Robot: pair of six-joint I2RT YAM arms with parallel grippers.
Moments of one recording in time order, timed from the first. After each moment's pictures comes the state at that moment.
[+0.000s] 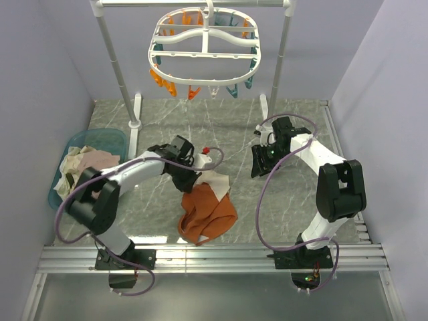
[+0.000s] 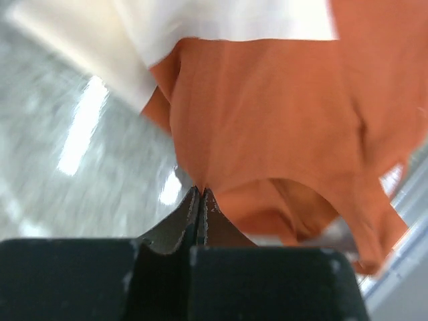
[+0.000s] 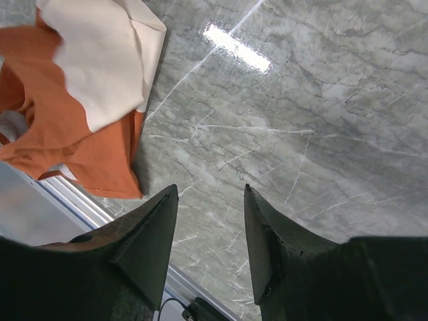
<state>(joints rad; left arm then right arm) -0.58 1.65 1.06 -0.64 0.37 0.38 0.20 1.69 1.19 -0.81 -0.53 -0.08</state>
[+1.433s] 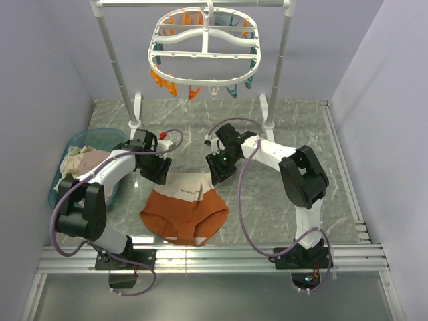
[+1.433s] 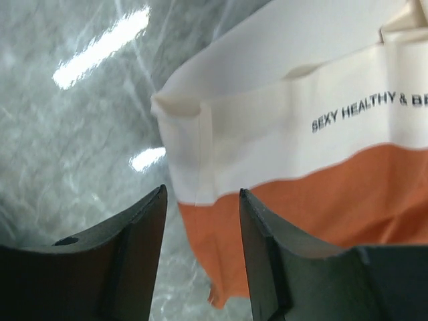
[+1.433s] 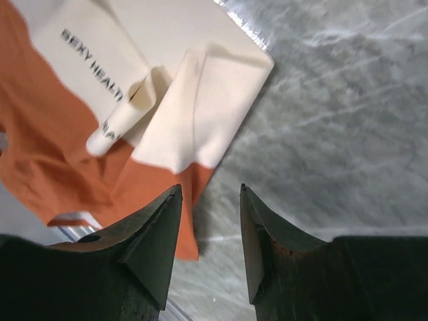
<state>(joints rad) -0.20 1.49 0.97 -0.65 0.26 0.26 0.61 1.95 1.40 -0.67 -0.44 0.08</state>
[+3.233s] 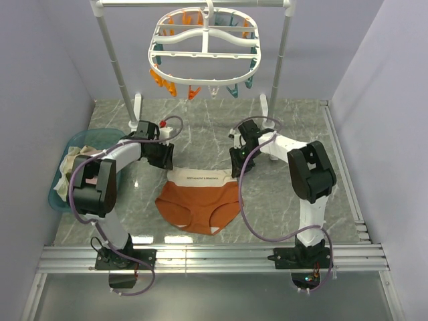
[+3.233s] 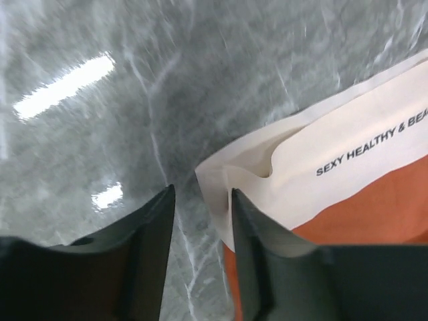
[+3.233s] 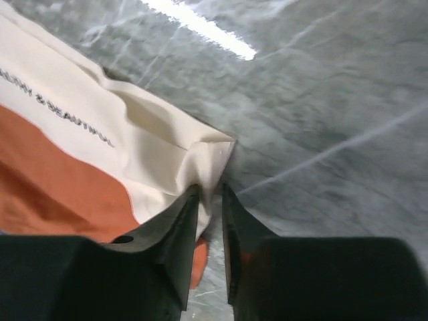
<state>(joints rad) -0.18 1.75 1.08 -0.42 0.35 0.13 0.42 1.99 1.34 -0.63 -0.38 0.12</state>
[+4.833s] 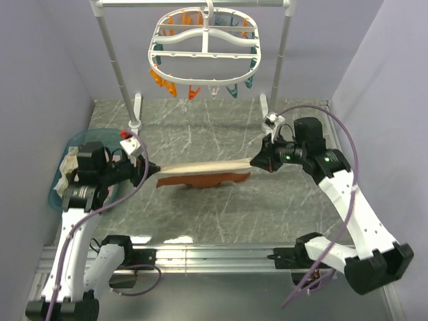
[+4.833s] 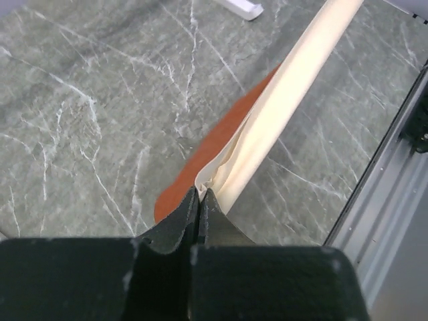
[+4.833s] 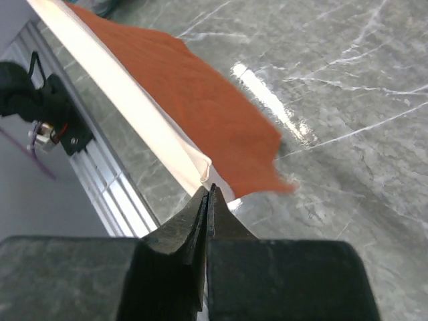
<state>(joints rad) -0.03 0.79 0.91 -0.61 0.85 0.28 0.30 1.11 1.15 -0.69 -0.66 -0.02</state>
